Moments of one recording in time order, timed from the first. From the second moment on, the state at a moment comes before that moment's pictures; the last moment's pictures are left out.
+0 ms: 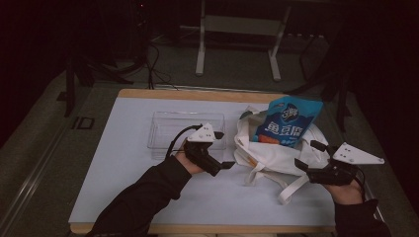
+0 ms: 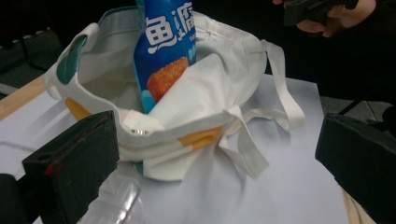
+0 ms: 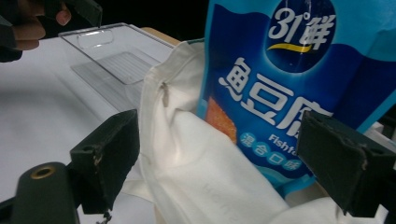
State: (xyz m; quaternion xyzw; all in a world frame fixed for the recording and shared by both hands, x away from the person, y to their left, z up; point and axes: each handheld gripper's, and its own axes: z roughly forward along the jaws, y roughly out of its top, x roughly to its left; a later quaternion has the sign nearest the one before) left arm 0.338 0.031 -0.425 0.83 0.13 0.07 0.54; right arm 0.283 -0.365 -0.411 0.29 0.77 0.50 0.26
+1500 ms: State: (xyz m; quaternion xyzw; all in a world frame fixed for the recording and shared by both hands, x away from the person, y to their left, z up) left arm 0.423 -0.087 -0.411 0.83 0.15 0.11 0.52; right arm 0.372 -0.396 -0.417 0.35 0.76 0.48 0.26
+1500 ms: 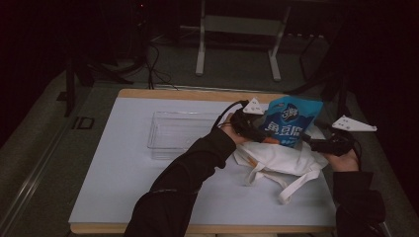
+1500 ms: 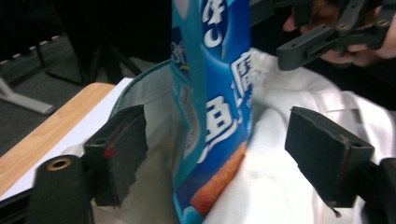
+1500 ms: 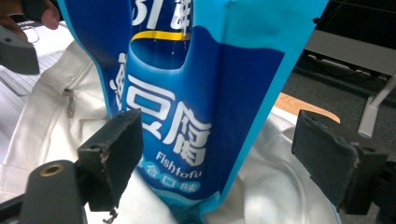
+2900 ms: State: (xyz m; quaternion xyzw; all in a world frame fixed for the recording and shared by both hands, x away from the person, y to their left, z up) left arm 0.431 -0.105 -0.420 0.83 0.18 0.12 0.51; right arm 0.390 -0.370 -0.419 0.34 0.79 0.46 0.23
